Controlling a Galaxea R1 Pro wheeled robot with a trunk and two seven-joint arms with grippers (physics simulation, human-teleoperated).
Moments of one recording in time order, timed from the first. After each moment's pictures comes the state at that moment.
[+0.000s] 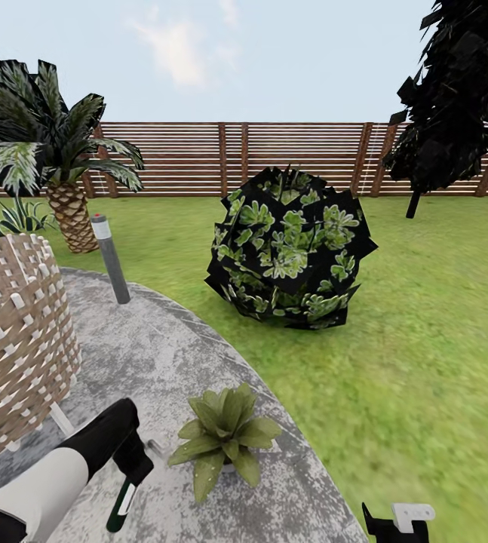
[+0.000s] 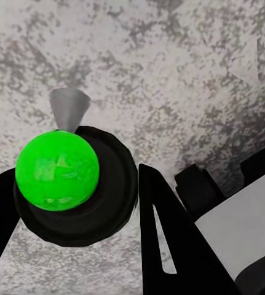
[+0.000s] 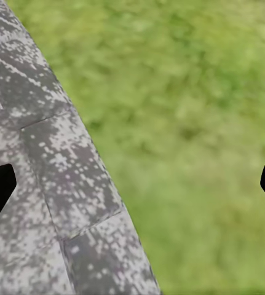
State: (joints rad) left arm -0.75 0.14 -0.35 -0.48 -0.63 0.85 -0.93; right arm -0.36 -0.13 -0.46 -0.17 0.38 -0.53 0.08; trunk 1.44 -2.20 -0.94
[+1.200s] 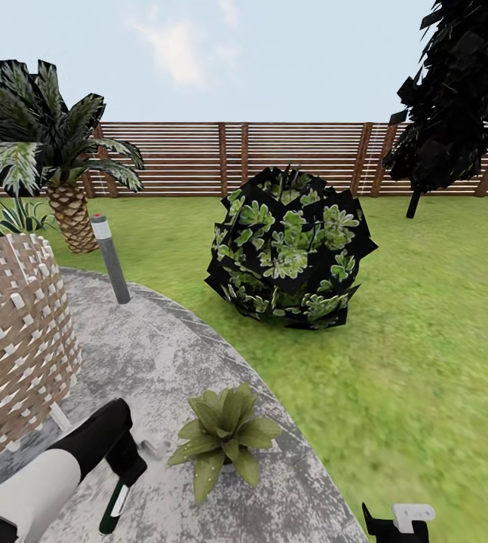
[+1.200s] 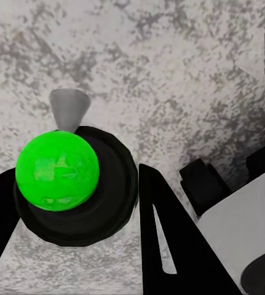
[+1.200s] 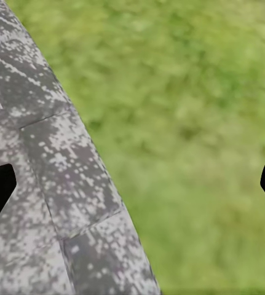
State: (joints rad) left arm -0.74 0.17 -0.35 -0.49 -0.63 0.84 -0.96; right arm -0.36 -0.13 -0.46 -0.17 0.38 -0.53 0.08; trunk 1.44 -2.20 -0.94
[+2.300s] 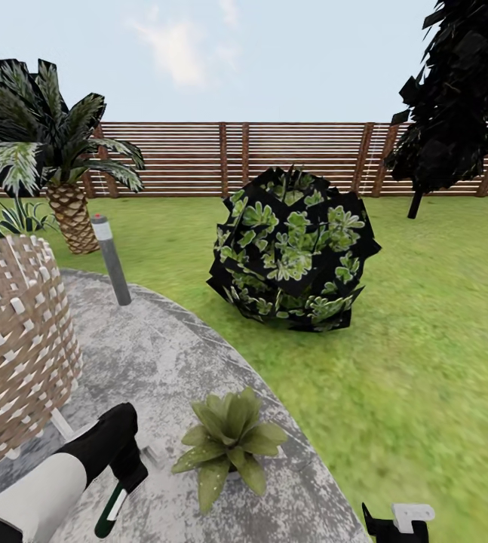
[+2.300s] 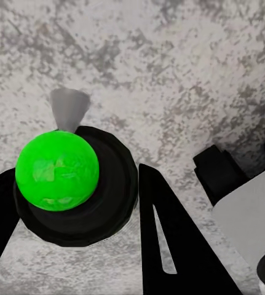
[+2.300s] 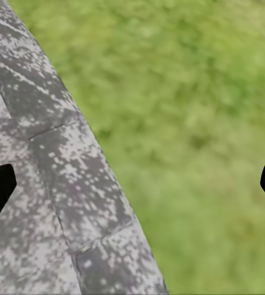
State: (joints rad) left arm -0.73 0.15 -0.37 -0.50 -0.70 0.85 -0.95; right arm -0.36 -0.13 -0.46 -0.17 0.38 -0.53 0.08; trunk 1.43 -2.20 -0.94
